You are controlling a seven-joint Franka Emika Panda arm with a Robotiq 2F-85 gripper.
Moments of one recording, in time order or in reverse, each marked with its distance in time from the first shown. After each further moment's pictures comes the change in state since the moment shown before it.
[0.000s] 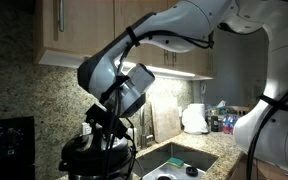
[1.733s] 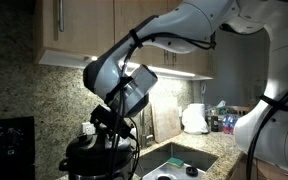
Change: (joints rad) arm -0.013 0.017 -0.017 -0.021 -0.010 -0.006 -0.012
